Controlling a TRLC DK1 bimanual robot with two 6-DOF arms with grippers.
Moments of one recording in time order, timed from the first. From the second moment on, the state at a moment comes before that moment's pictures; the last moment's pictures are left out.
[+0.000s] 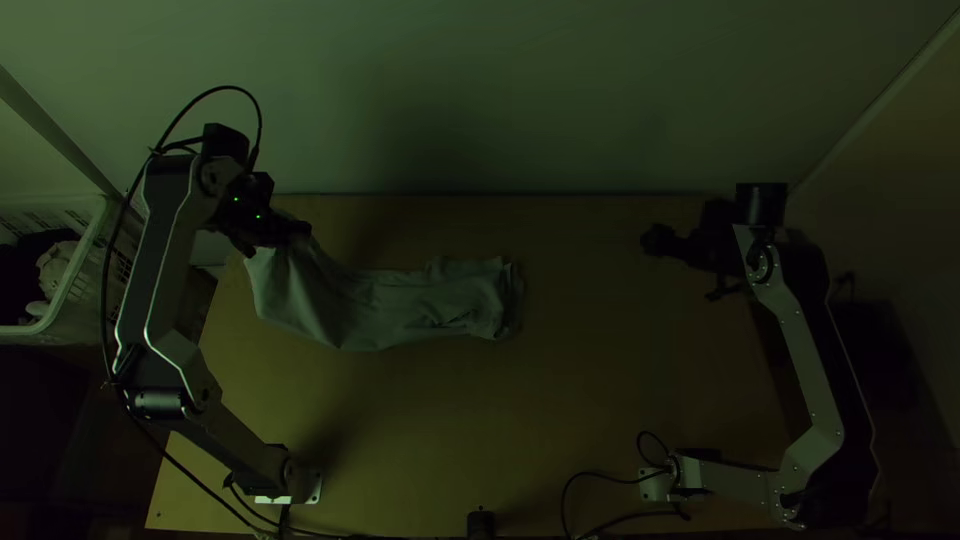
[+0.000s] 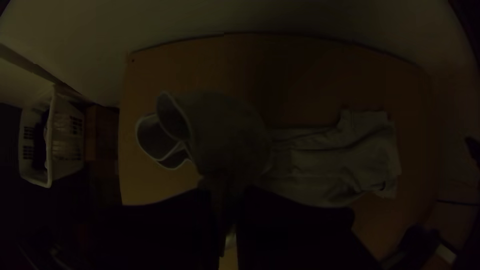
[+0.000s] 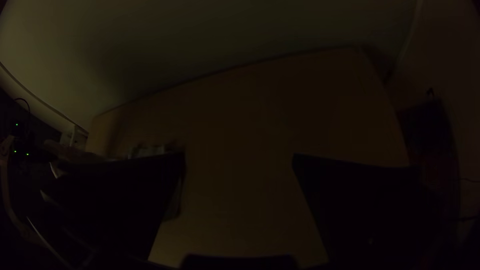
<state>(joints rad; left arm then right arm) -0.01 1.72 2.02 -1.42 -0.07 0.07 0.02 1.35 1.39 -0.85 -0.25 0.24</state>
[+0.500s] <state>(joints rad) -0.52 1.81 2.19 -1.42 -0.30 -0.05 -0.01 1.21 1.24 -0.80 -0.28 0.24</state>
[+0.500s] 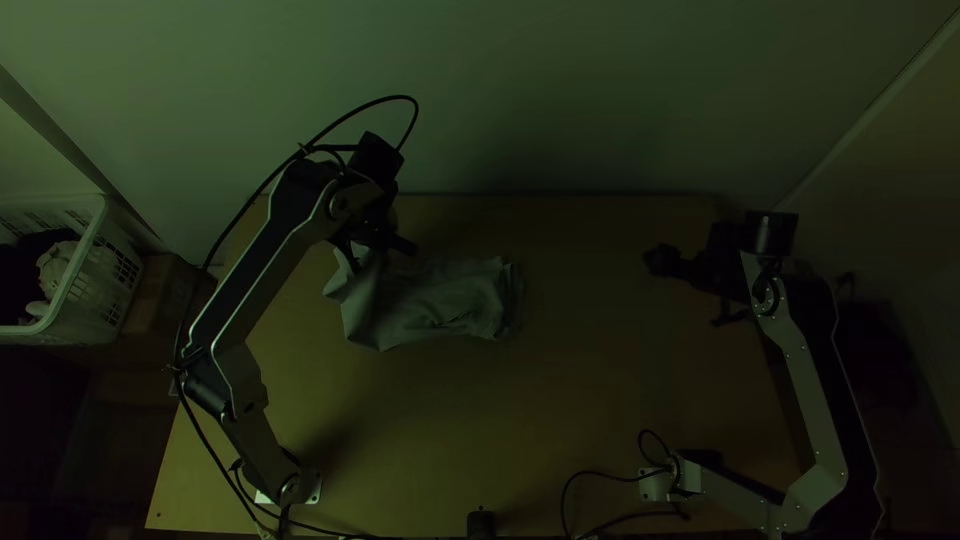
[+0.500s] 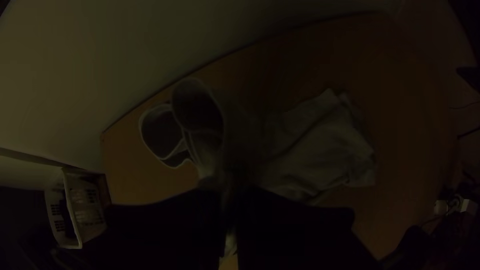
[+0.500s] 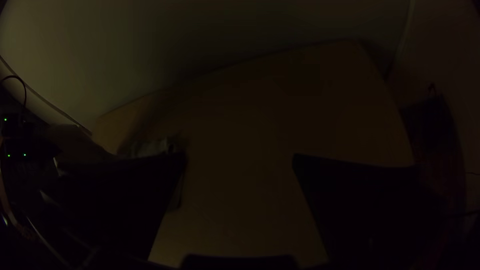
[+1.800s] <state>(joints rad) -0.77 2.14 2.29 -1.03 -0.06 -0.37 0.07 0.99 0.91 -0.48 -0.28 0.37</state>
